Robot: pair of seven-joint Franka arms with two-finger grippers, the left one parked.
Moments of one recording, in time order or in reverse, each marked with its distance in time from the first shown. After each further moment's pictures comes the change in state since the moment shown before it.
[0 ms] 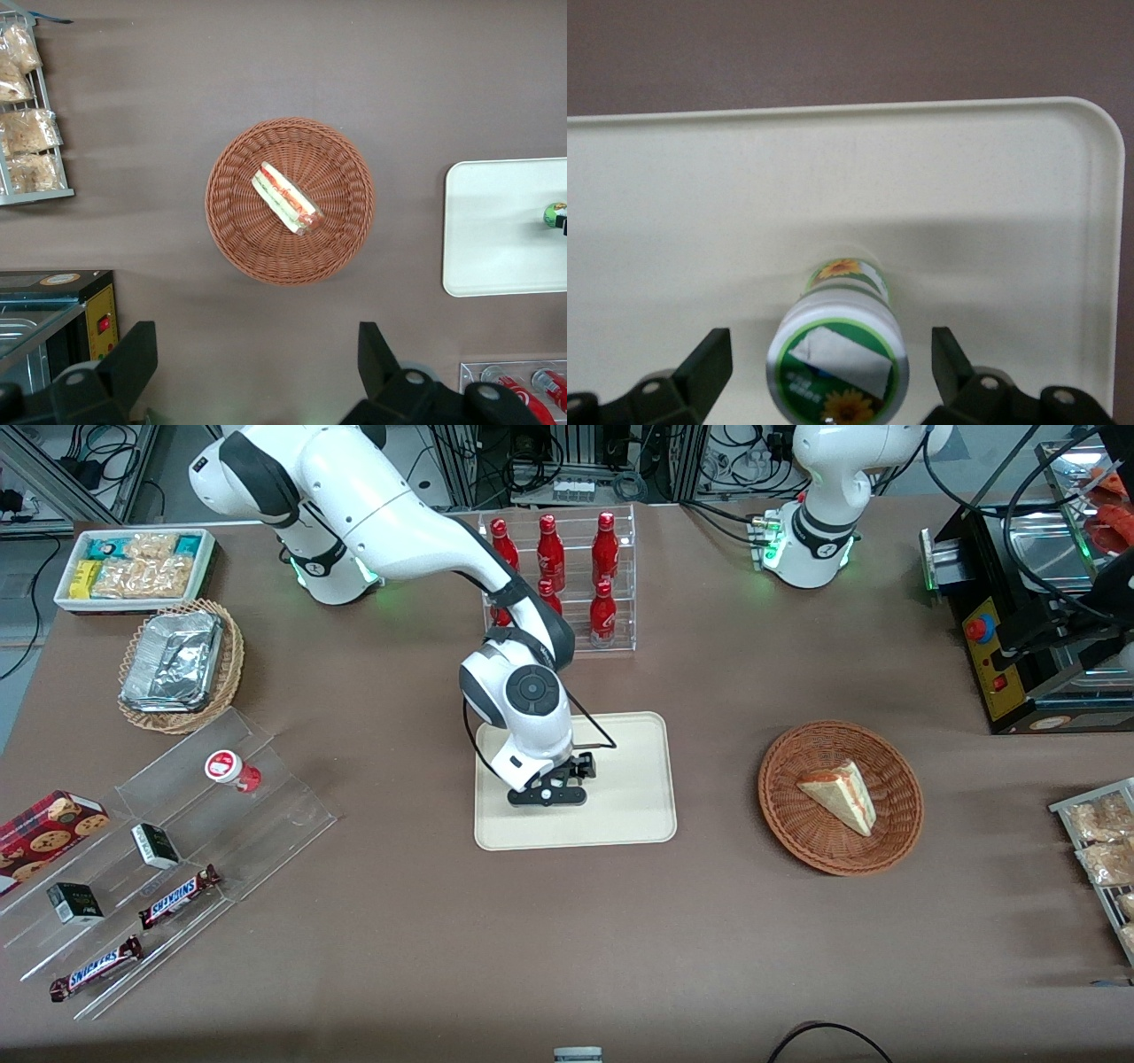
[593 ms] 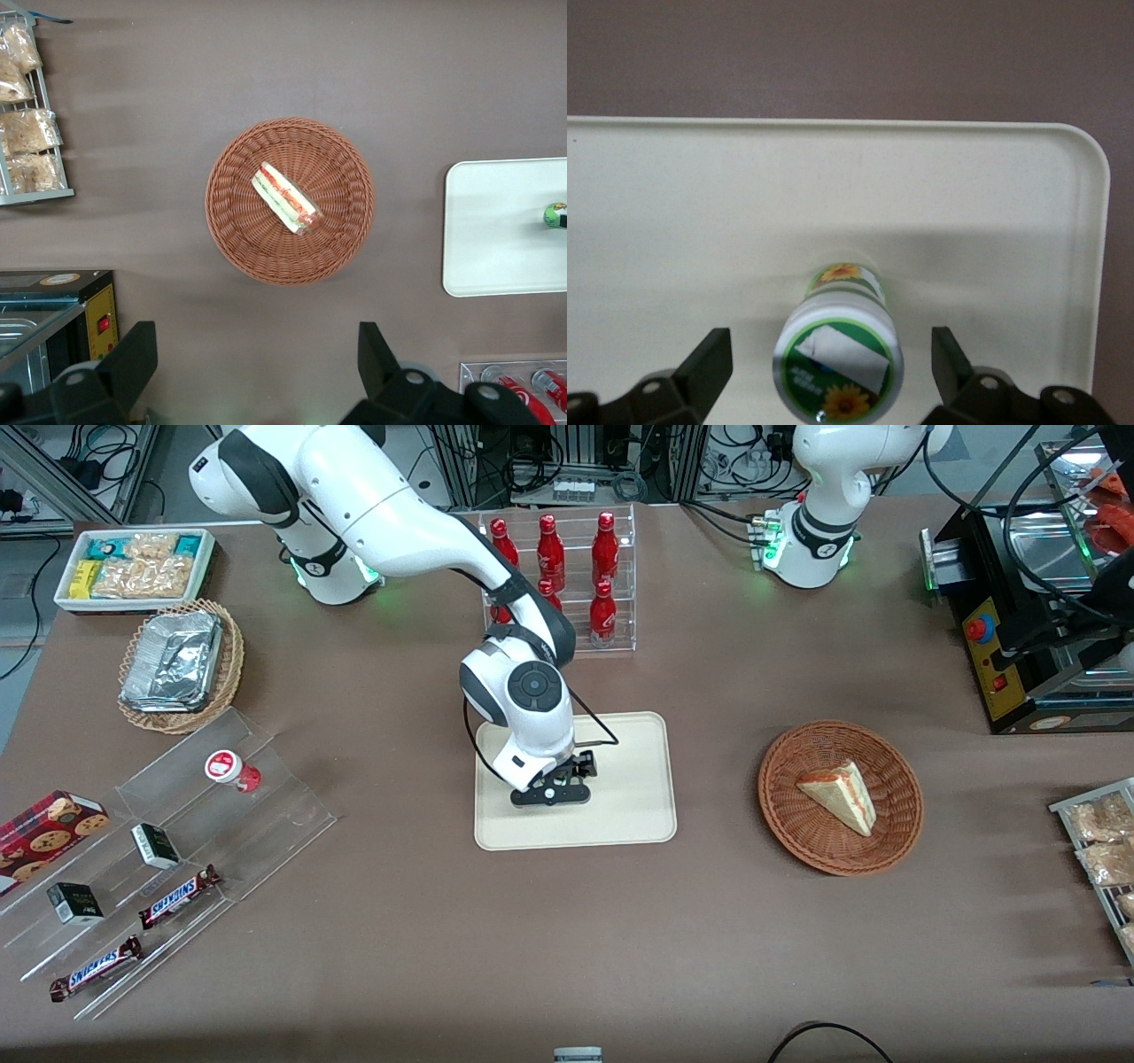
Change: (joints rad) arm 0.000 -0.017 -0.005 0.015 -0.018 -0.034 -0.050
